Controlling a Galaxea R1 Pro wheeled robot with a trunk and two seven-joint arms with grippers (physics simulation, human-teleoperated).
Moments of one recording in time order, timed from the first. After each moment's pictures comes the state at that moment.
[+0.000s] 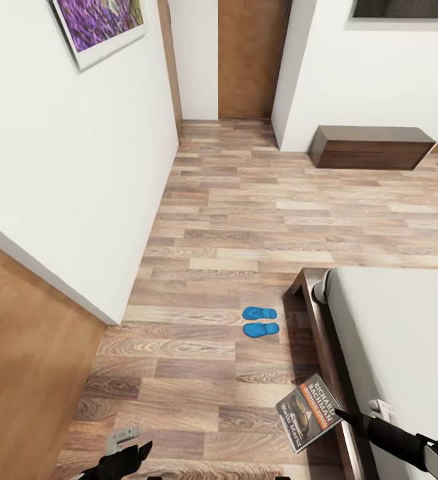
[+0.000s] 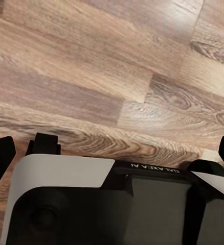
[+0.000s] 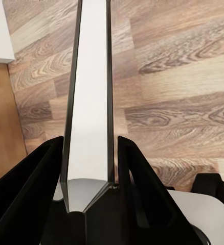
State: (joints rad) left arm -0.45 0.11 -0.32 -0.17 0.64 -0.10 -0.30; right arm -0.58 -0.44 0.38 -0.12 -0.81 0.10 0.93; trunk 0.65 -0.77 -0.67
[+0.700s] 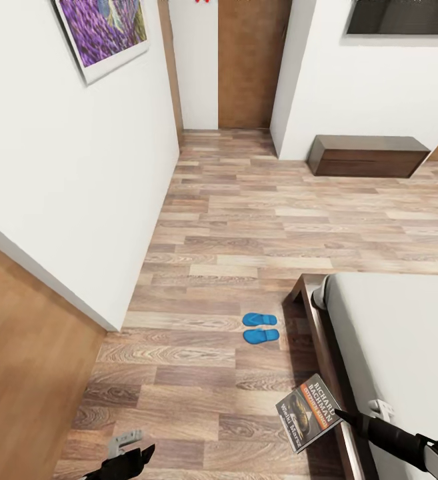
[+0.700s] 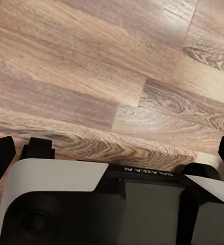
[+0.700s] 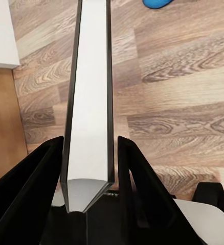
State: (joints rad) left arm -0.45 0.09 -0.32 -0.15 0.64 -0.10 -0.29; right arm -0.58 -0.44 0.38 -0.12 -0.80 0.10 0.93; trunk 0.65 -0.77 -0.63
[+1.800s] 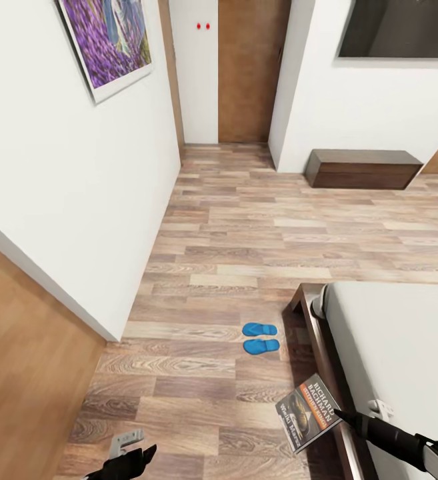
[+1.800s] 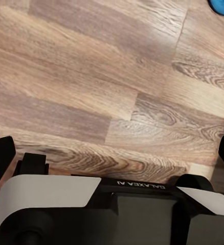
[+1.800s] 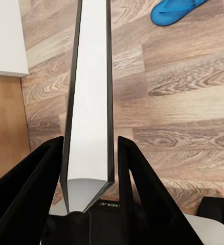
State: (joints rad) left arm -0.45 0.09 -0.32 -0.15 0.64 -0.10 -0.29; right arm -0.58 -0.44 0.38 -0.12 -0.80 0.10 0.93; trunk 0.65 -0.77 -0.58
